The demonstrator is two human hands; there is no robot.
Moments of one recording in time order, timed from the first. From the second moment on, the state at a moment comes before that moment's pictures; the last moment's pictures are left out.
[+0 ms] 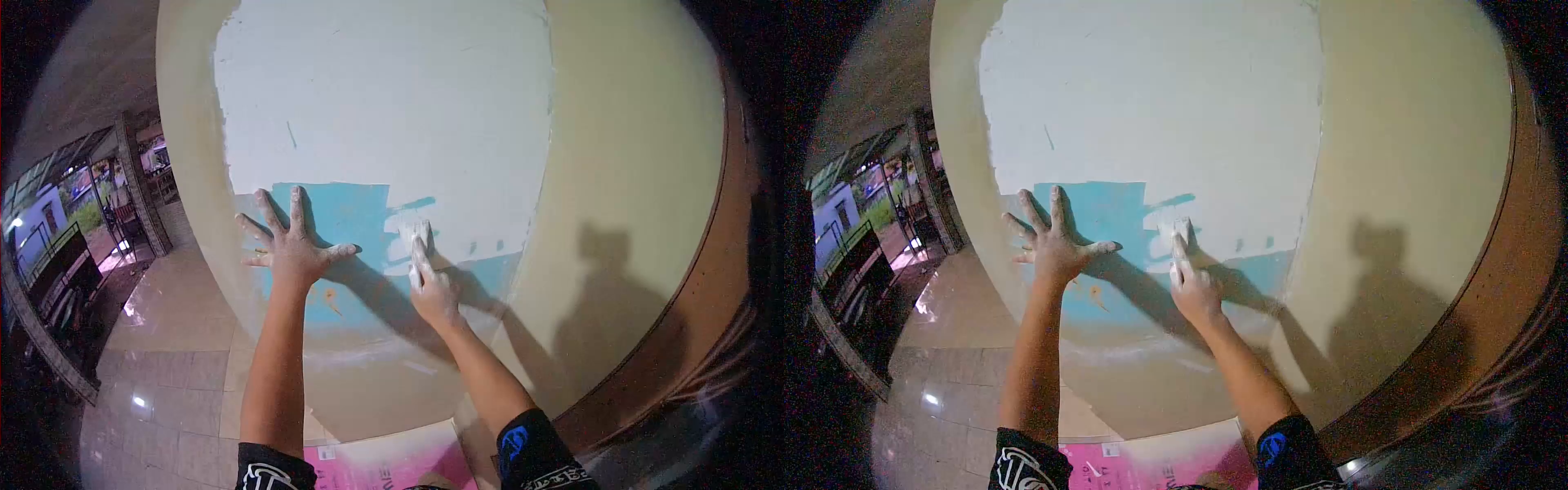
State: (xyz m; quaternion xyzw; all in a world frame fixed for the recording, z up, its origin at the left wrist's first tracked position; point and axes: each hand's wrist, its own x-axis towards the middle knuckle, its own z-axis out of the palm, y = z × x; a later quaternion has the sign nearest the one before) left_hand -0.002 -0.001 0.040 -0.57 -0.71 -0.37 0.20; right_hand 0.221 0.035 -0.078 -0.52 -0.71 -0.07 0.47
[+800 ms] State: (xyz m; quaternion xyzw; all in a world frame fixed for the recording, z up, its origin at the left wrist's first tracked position) left_hand 0.000 0.000 0.042 -0.56 -0.73 -0.33 0.21; right_hand 0.251 0.052 -0.078 -0.44 -0.67 -0.08 0.59
